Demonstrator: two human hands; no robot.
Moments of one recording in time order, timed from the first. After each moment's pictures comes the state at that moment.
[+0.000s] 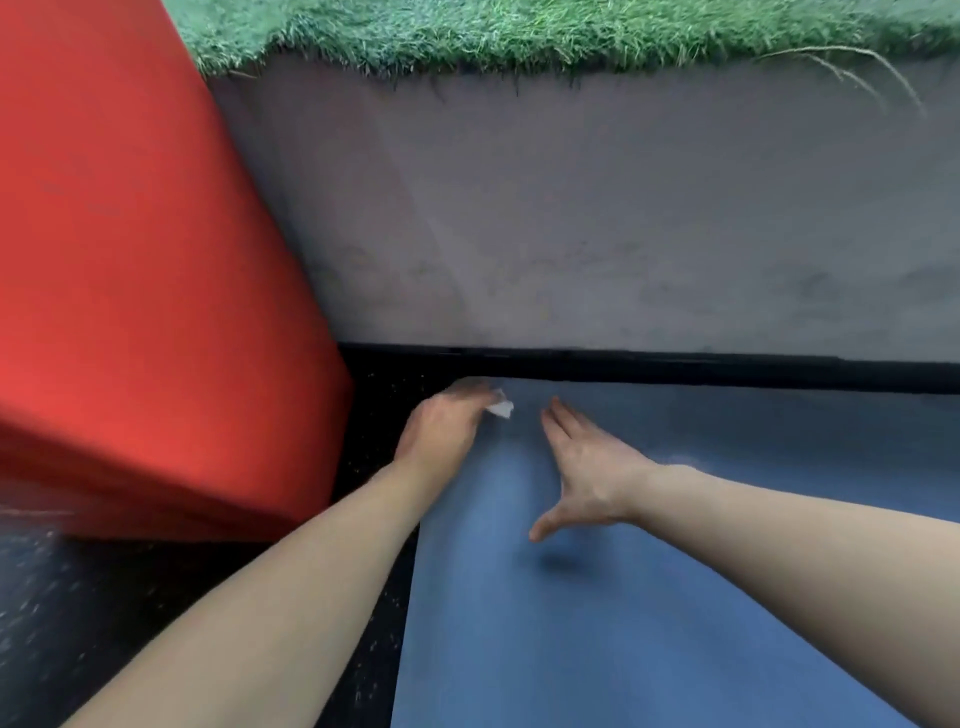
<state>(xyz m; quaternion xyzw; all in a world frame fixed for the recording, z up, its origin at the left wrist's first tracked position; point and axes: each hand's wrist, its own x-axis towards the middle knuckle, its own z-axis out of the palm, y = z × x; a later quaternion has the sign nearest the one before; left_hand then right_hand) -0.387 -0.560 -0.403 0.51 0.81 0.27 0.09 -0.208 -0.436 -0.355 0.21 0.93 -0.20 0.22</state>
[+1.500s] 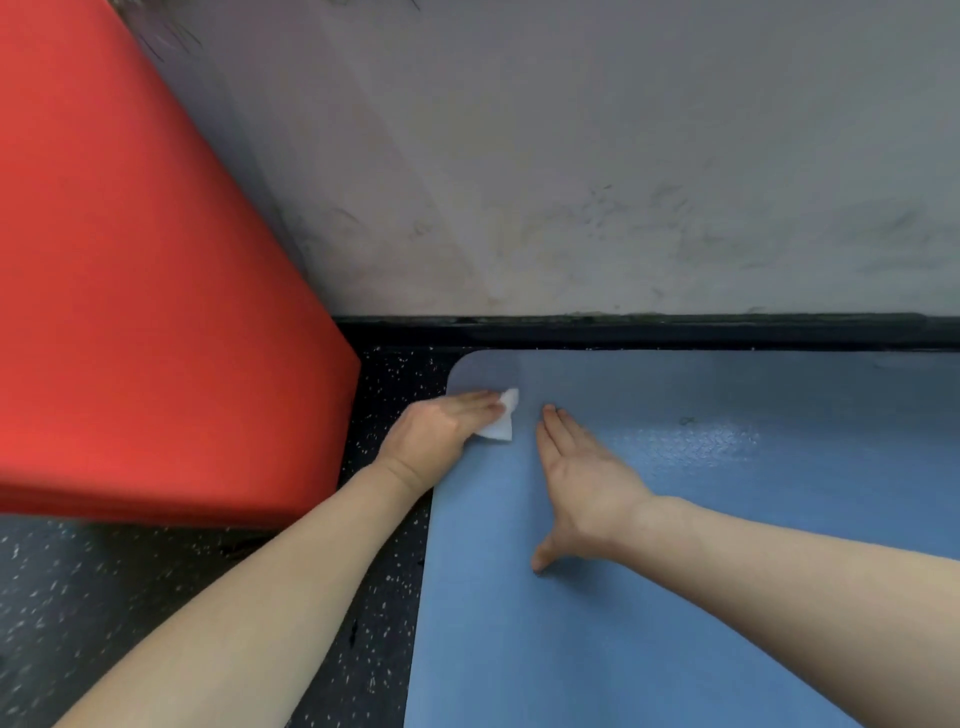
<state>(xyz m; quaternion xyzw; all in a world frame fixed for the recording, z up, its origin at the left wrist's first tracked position) -0.417 -0.588 -0.461 0.67 0.71 0.20 0.00 -0.211 -0.473 -0.394 0.20 0.94 -0.19 0.21</state>
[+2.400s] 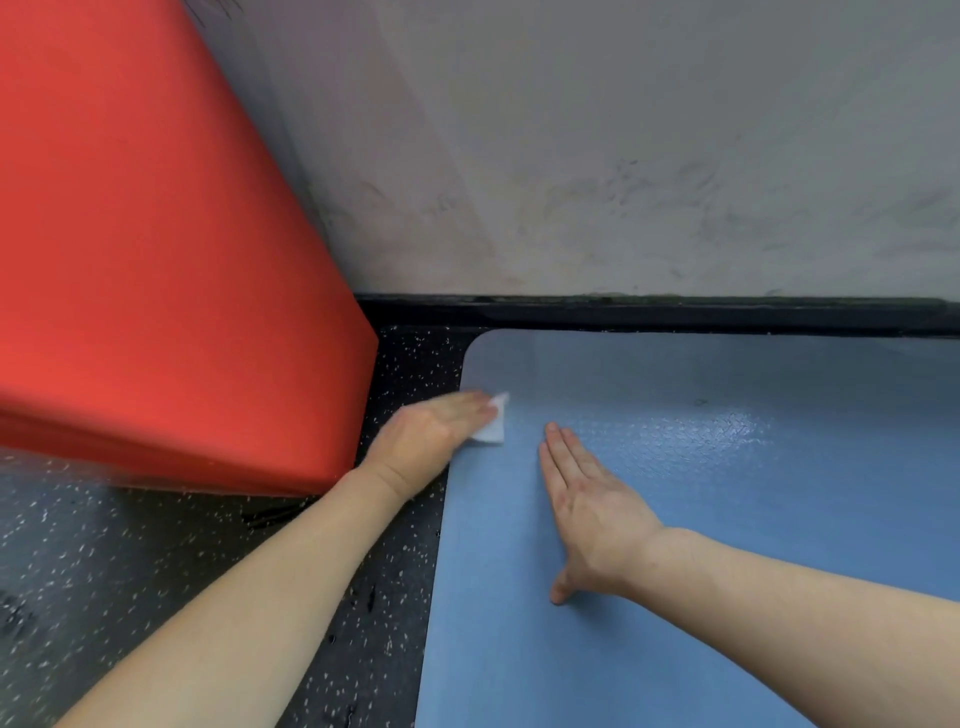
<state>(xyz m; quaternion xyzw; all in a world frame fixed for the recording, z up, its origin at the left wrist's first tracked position) -0.415 -0.633 -0.459 0.68 0.70 0.18 -0.02 -0.184 -0.515 -0.398 0.13 0.95 -0.09 0.27</state>
